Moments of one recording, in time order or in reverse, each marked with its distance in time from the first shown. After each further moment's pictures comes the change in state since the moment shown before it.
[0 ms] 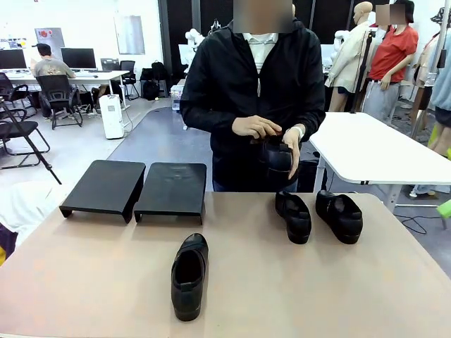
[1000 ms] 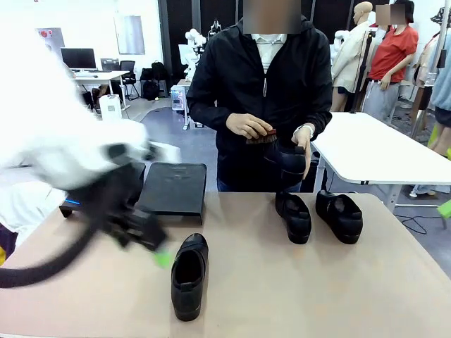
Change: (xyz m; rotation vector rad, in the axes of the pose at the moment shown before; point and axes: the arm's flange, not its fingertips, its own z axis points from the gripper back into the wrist) left arm 0.006 -0.265 -0.268 0.273 0.419 -0.342; right arm 0.001 -0.001 0.000 -0.001 0.001 0.002
